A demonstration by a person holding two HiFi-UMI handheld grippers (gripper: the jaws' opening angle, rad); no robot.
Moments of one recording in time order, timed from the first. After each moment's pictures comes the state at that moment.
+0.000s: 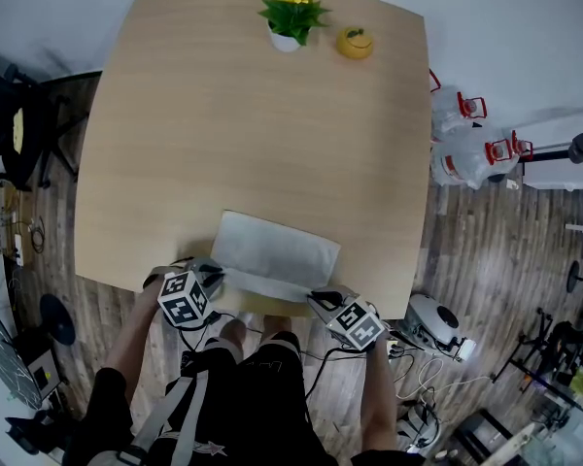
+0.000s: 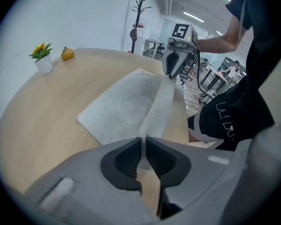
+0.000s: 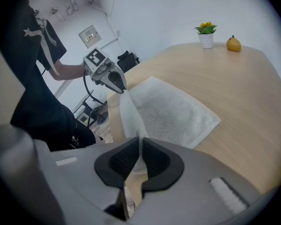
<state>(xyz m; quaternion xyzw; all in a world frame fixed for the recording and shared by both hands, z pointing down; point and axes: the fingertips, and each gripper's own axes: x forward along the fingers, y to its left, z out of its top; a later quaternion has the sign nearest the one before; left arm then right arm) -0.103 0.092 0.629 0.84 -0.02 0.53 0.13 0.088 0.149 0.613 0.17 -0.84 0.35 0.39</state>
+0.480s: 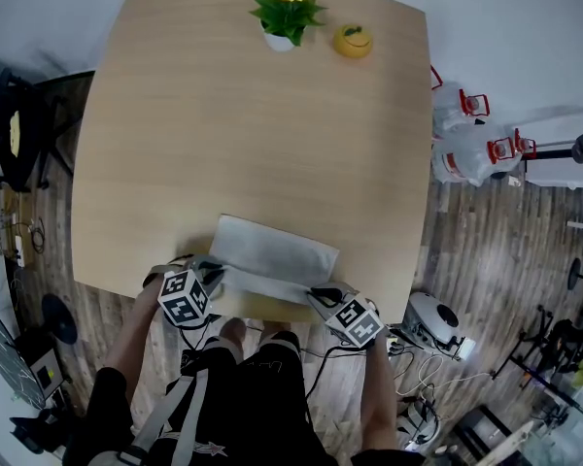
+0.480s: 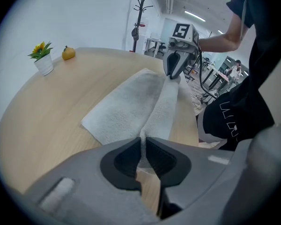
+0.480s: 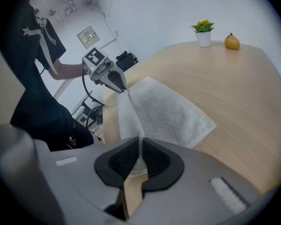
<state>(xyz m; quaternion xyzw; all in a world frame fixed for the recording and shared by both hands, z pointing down) -0.092 0.066 0.636 0.84 -0.03 0.53 0.13 0.097 0.124 0.622 0.17 -0.84 0.35 0.39</state>
